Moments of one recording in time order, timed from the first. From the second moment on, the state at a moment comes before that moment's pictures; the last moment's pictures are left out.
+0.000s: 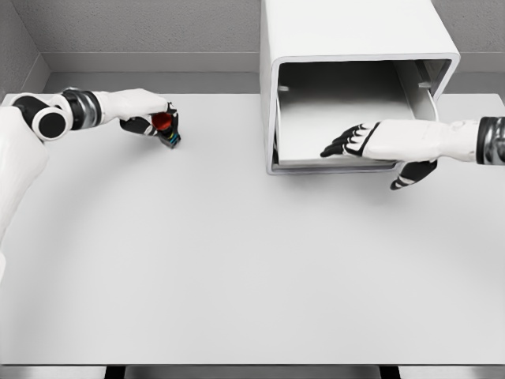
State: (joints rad) left arm -0.97 0.37 -0.57 -0.68 -0.66 -0.61 -0.56; right arm -0.87 -0.97 0.89 -1.55 0.11 -0.57 0.61
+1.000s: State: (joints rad) left arm -0.80 0.70 -0.57 -1.46 -0.25 -0.62 -0.56; right arm -0.85 -1.10 0.88 -1.67 0.07 -0.61 0.61
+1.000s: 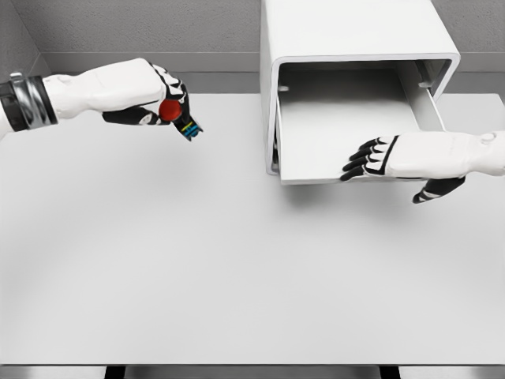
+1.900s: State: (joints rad) left arm -0.79 0.74 -0.54 -1.68 -0.06 -0.61 -0.56; right arm -0.84 -1.13 0.88 -1.62 -0.03 -0.61 0.61
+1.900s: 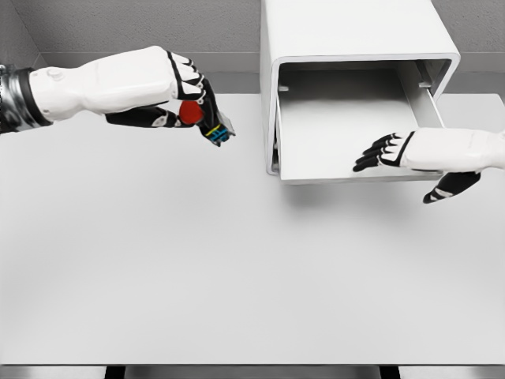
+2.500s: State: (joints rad) left arm -0.80 0.59 -0.54 -1.72 -0.07 -0.61 -0.56; right arm -0.83 -1.10 0.86 -1.63 0.12 -0.58 0.61
